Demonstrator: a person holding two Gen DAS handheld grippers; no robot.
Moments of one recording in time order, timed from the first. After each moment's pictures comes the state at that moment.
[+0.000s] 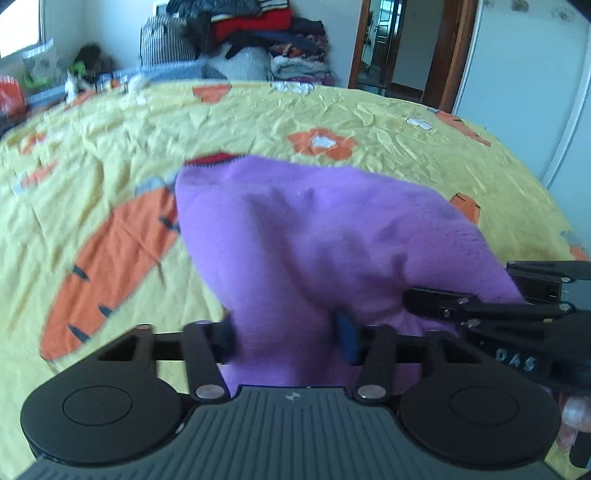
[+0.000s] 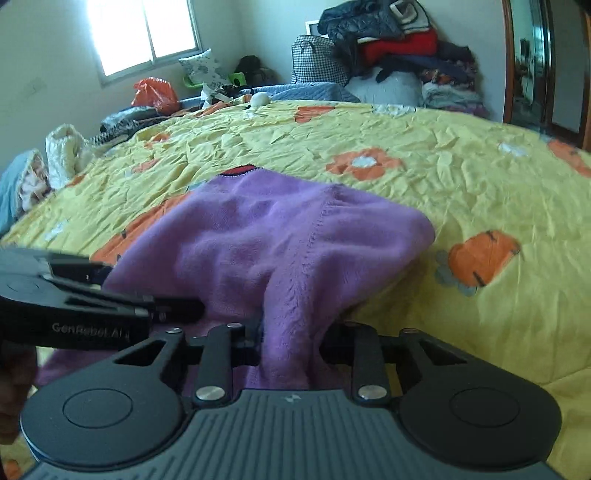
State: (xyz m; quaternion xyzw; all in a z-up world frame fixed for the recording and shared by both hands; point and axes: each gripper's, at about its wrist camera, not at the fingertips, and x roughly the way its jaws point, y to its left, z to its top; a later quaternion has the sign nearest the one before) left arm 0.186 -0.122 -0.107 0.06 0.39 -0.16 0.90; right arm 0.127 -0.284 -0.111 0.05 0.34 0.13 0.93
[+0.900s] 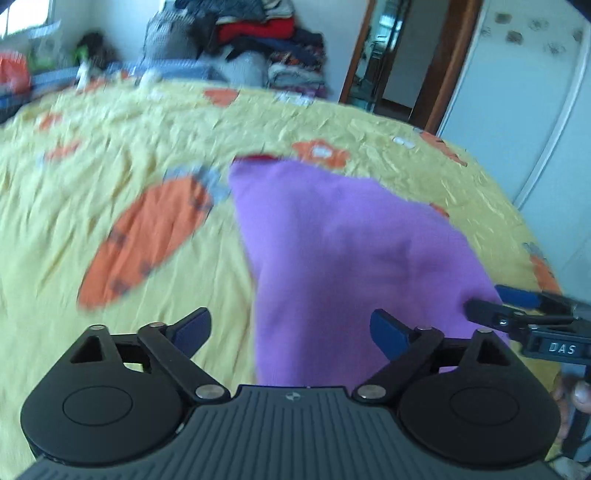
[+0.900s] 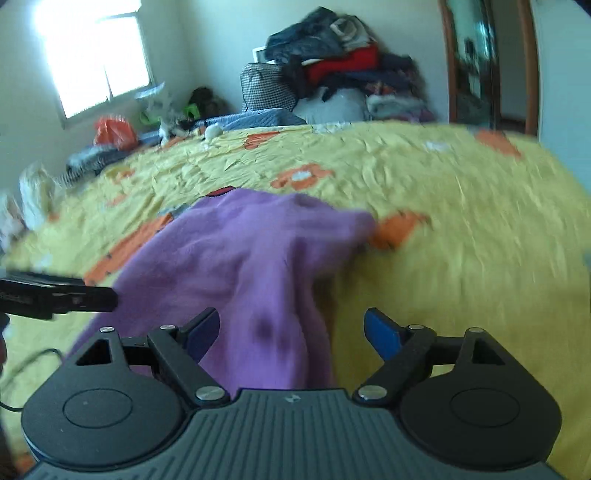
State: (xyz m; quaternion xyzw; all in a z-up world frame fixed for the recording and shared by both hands) left arm 0.137 -0.058 -0.089 -0.01 0.41 -0.19 0.89; right arm 0.041 -0.334 -0.106 0.14 0.32 0.08 0.94
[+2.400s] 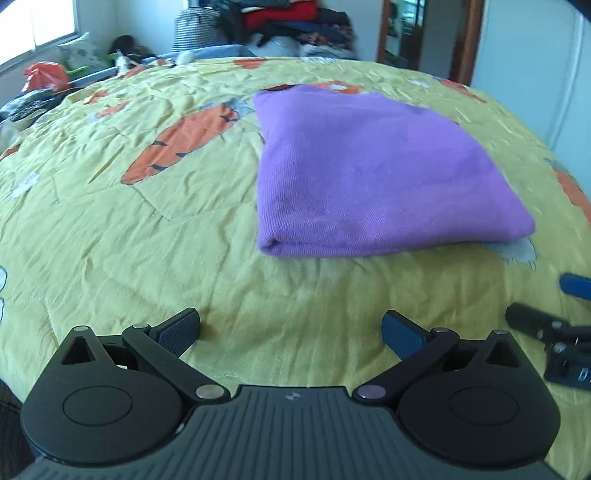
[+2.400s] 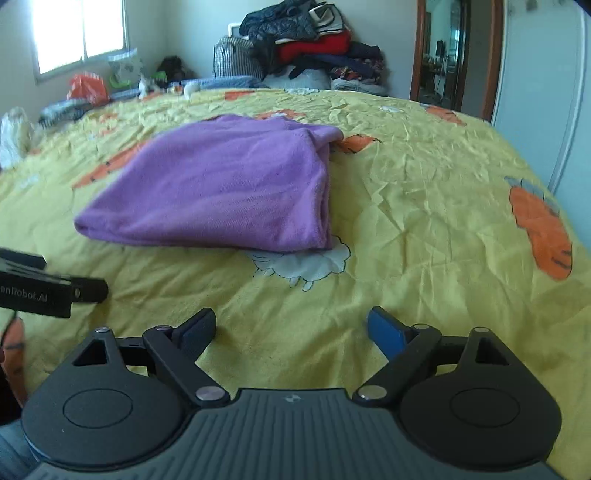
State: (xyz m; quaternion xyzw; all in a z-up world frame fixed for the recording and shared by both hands) left arm 0.025 -0.081 -0.135 0.06 0.41 -0.10 0.91; right arm -0.061 -0.273 -0.131 0.03 0.36 -0.02 0.93
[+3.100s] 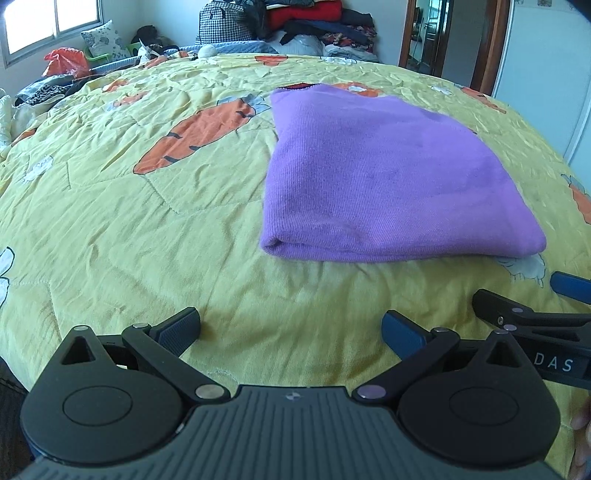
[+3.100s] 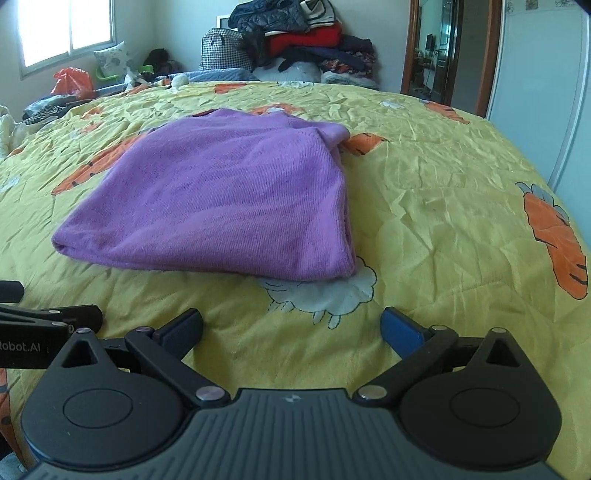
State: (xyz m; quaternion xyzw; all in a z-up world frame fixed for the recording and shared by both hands) left arm 0.026 -0.087 -0.134 0.04 0.41 -0.07 0.91; right arm -0.027 -0.263 -0.137 0.04 0.37 -0.04 0.93
